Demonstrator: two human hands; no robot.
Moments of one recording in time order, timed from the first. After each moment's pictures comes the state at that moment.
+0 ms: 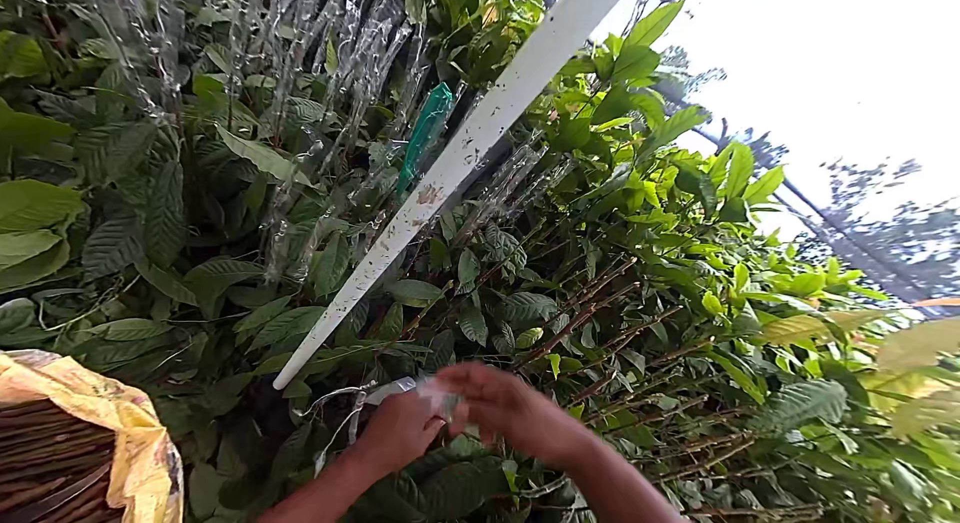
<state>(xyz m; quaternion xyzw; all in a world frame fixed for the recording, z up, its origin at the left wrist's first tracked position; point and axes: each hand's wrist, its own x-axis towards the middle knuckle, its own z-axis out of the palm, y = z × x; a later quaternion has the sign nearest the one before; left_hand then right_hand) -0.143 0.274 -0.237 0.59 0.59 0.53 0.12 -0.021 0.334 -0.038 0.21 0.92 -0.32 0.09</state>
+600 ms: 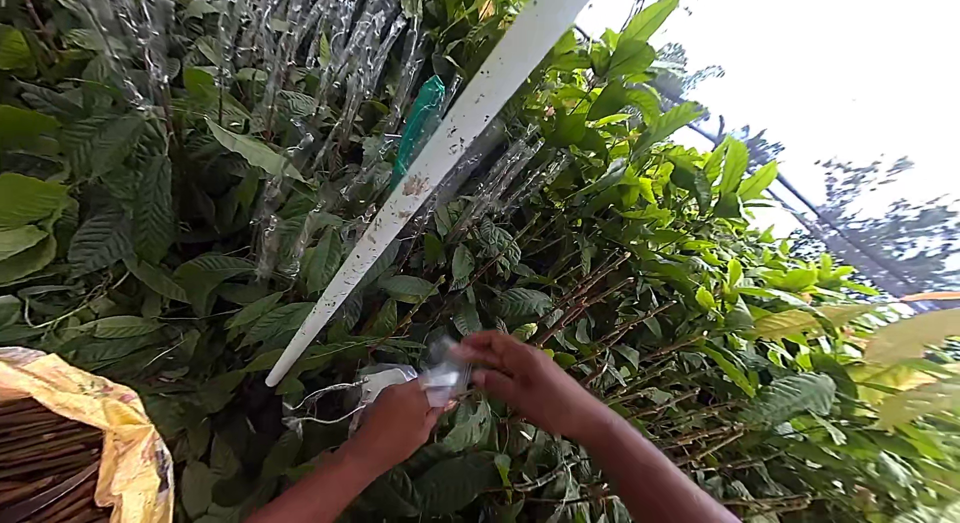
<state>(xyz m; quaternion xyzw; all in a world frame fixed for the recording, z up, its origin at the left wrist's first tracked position) -0.135 0.273 -0.218 0.58 0.60 0.55 0.06 -0.016 0.349 -0.008 0.24 0.95 -0.19 0.06</state>
